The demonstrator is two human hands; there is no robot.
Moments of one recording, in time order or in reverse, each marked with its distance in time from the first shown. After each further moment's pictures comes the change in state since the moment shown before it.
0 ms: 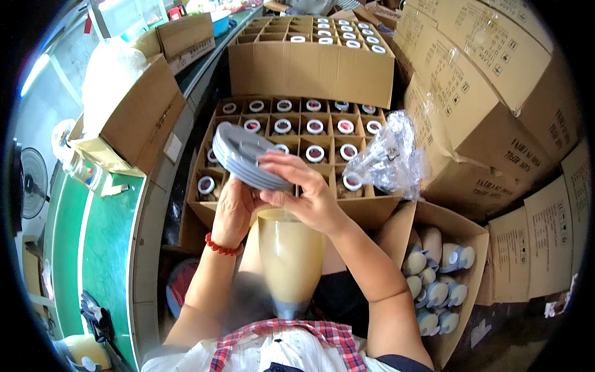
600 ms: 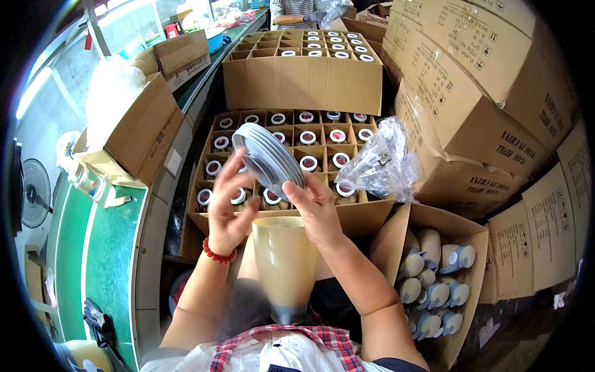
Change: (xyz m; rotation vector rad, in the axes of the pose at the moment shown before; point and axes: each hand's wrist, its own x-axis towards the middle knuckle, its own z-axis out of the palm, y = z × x) left_hand 0.001 0.028 0.017 1.040 -0.108 0.828; right_hand -0.029 -0.022 0.006 0.525 0.320 0.297
